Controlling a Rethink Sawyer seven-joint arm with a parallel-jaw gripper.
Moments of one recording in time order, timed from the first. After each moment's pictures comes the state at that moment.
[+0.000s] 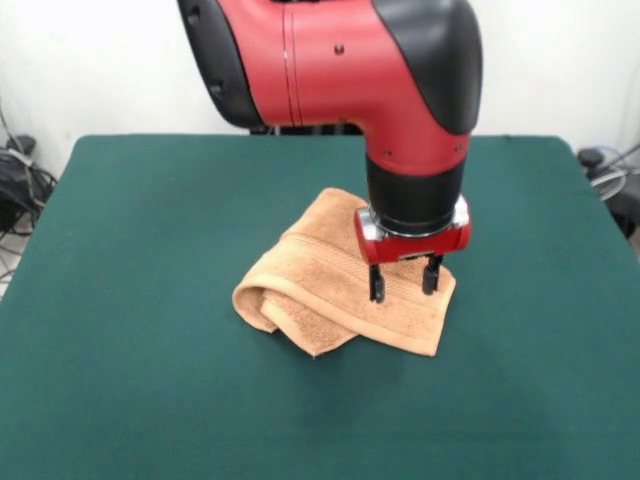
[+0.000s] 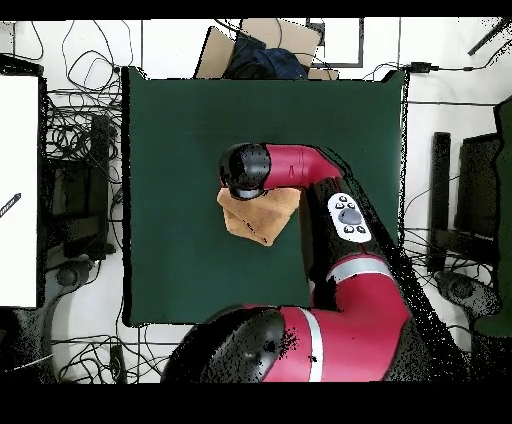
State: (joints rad) arm -0.35 -0.43 0.29 1.41 -0.28 0.72 1.57
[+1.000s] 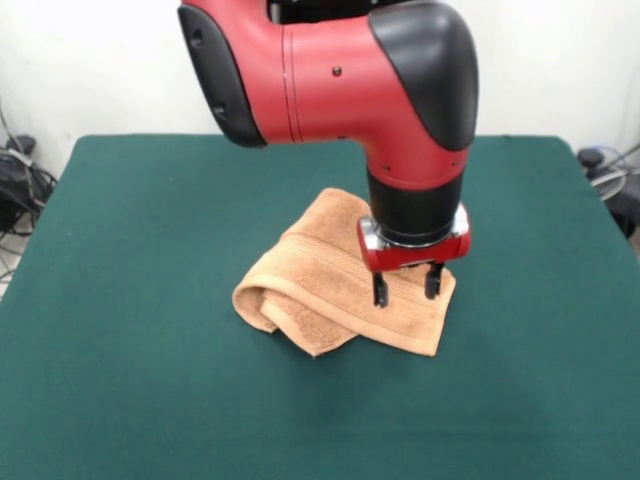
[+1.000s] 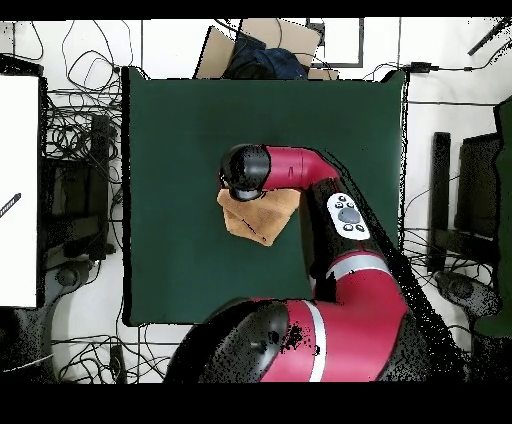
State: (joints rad) arm -0.36 -0.39 0.30 1.40 -0.27 0.72 1.57
